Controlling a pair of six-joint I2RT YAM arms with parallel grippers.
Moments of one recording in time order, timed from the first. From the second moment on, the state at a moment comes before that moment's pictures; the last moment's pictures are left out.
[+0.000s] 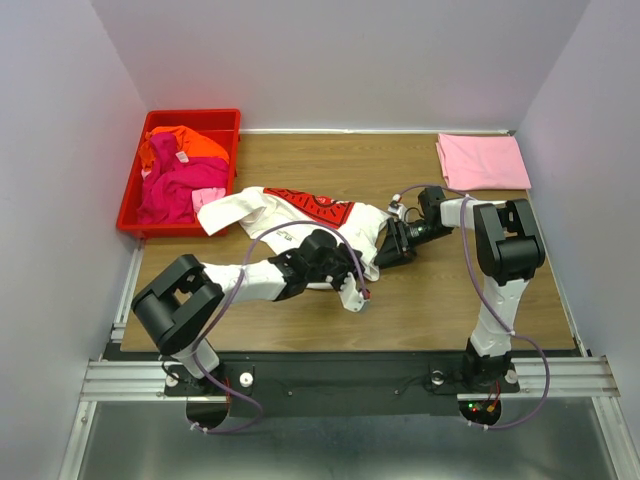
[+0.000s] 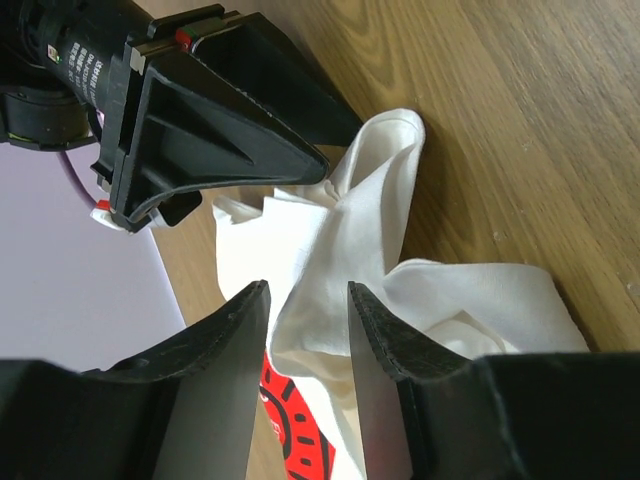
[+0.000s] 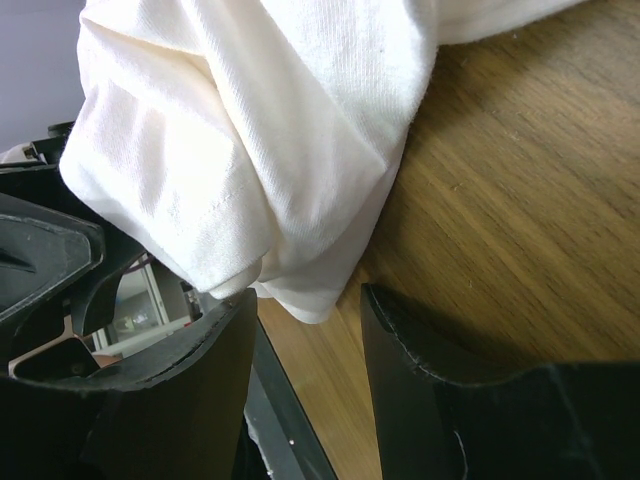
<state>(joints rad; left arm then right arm) -0.89 1.59 0.75 0.26 0.32 1.43 0.16 2.03 1.16 -0.59 -1.05 -0.02</state>
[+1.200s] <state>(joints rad) -0.87 1.73 1.03 0.21 0.29 1.16 0.15 1.99 1.15 -0.59 -1.05 -0.02</state>
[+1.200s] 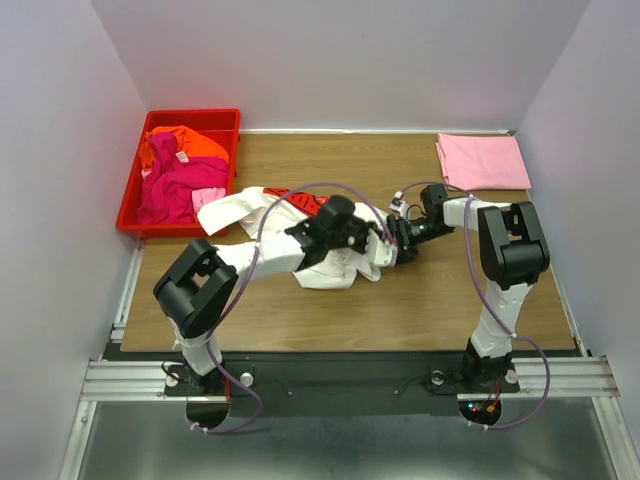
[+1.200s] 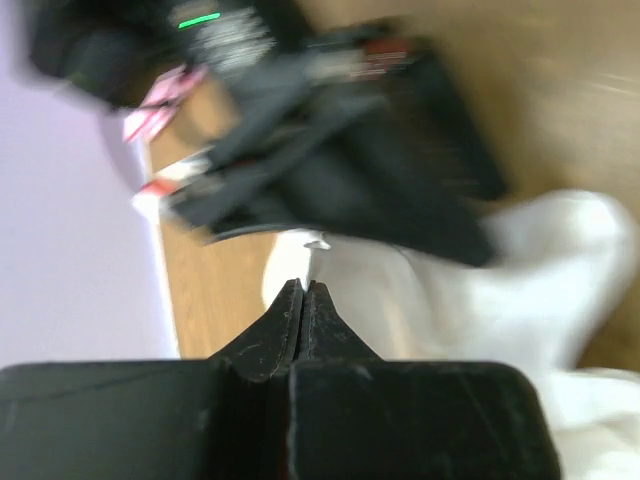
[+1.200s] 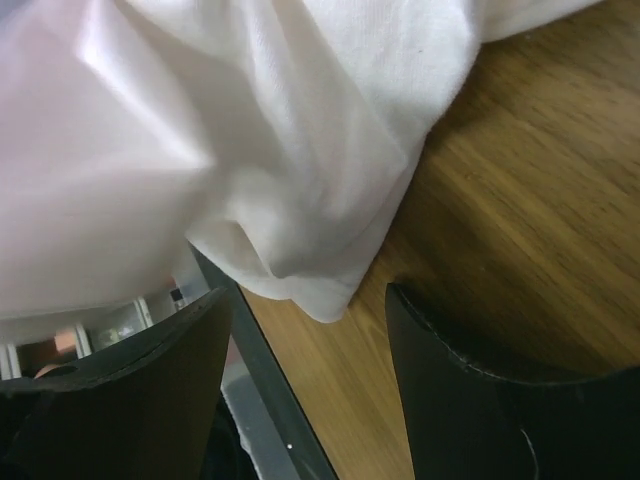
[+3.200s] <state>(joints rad) -0.21 1.48 1.15 -0.14 0.32 0.36 0.12 1.55 1.21 -0.79 -0.33 -0.49</state>
